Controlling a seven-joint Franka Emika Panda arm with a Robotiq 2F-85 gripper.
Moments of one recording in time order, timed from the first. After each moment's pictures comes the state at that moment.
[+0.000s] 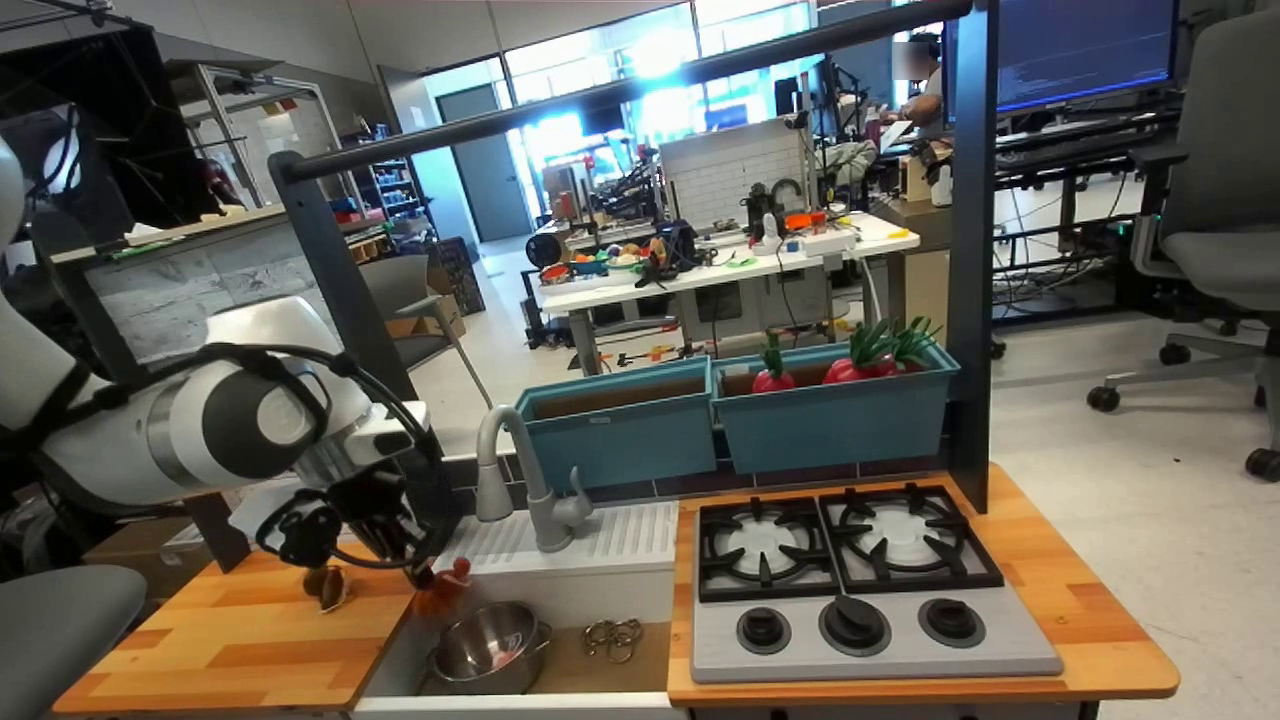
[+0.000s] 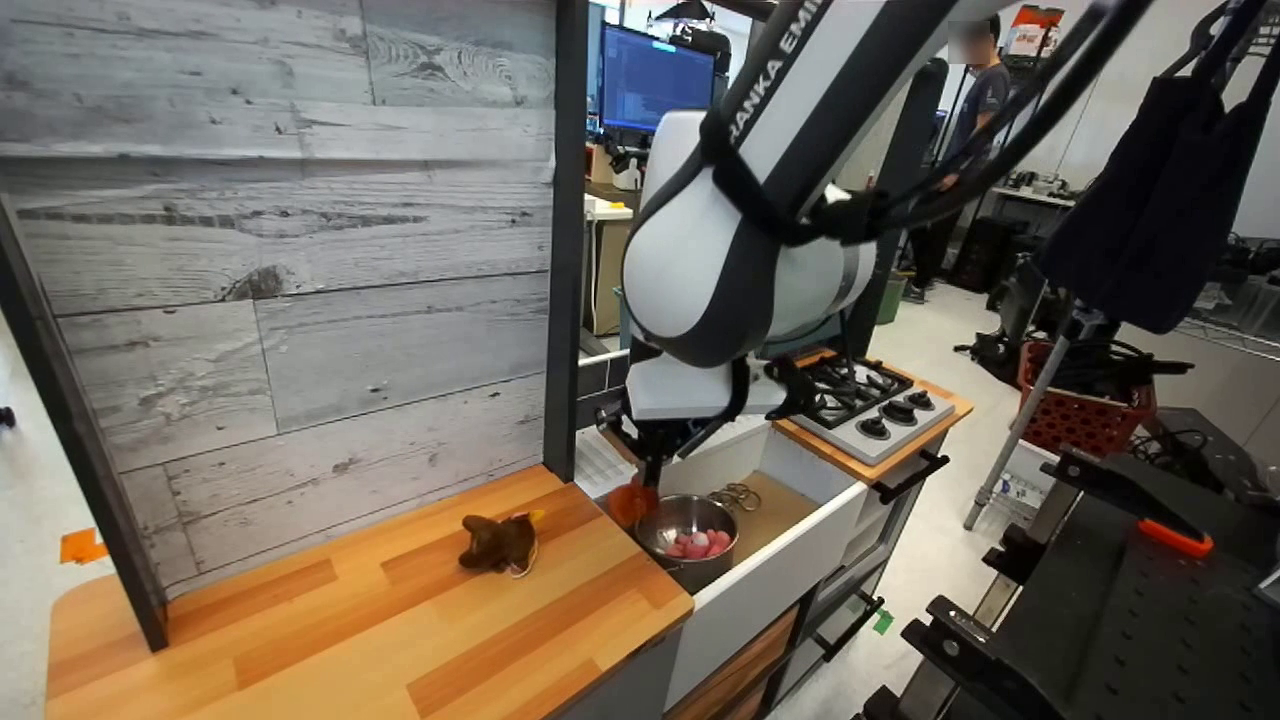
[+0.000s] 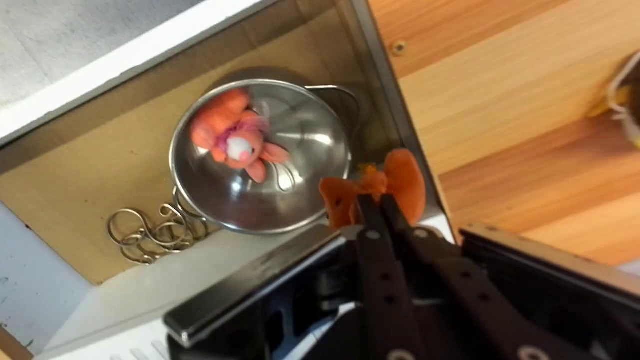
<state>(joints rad) 0.27 1.00 -0.13 -1.73 0.11 2.80 0.47</state>
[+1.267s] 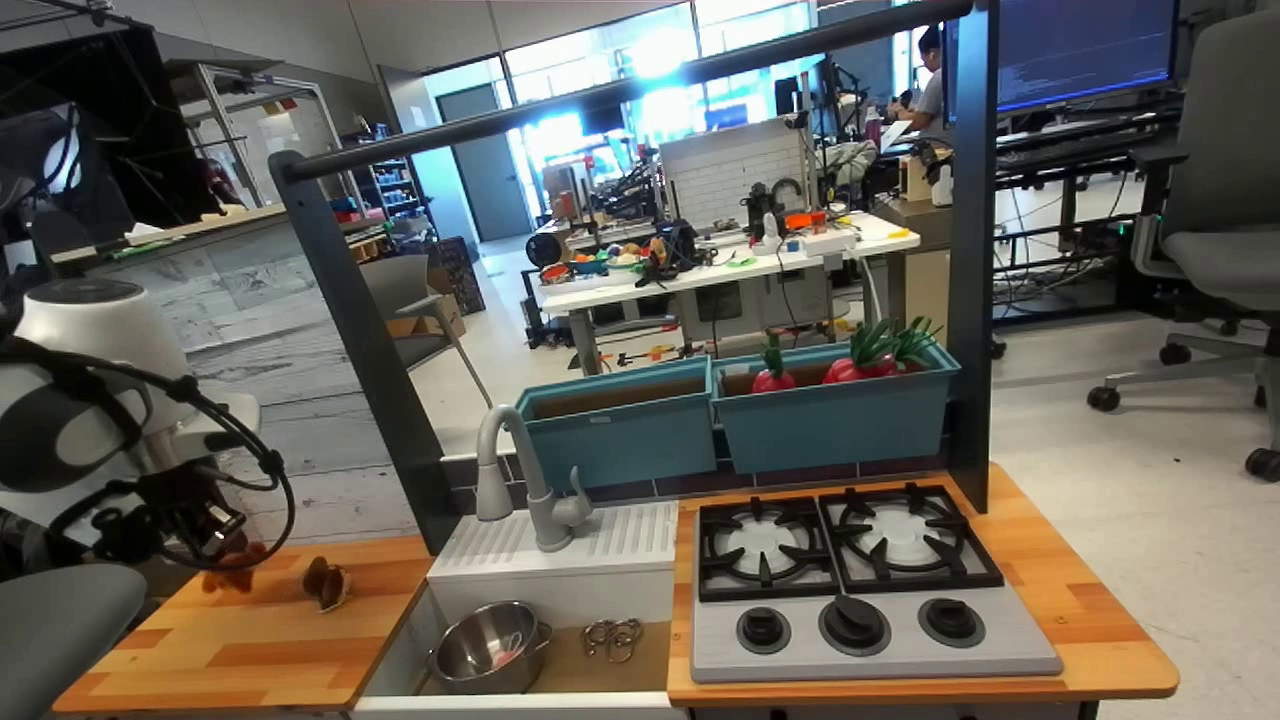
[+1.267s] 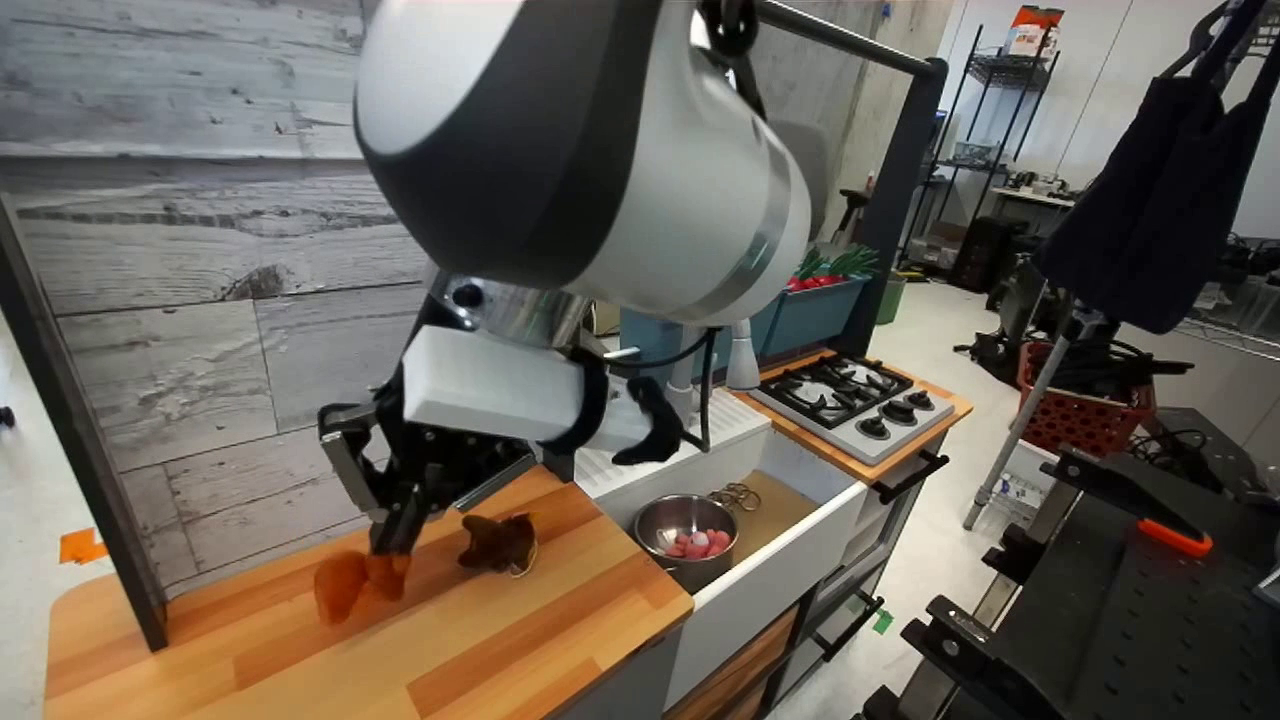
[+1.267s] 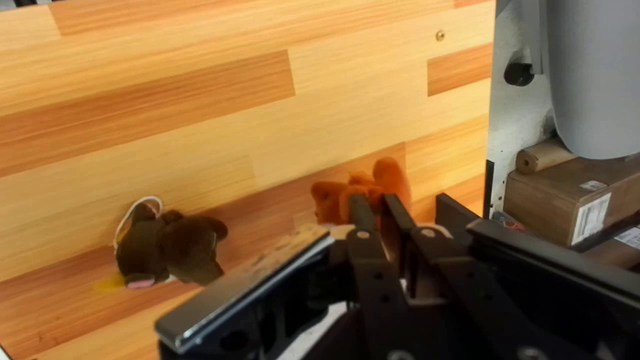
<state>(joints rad) 0.12 0.96 0.33 -1.77 0.19 2.93 0.22</state>
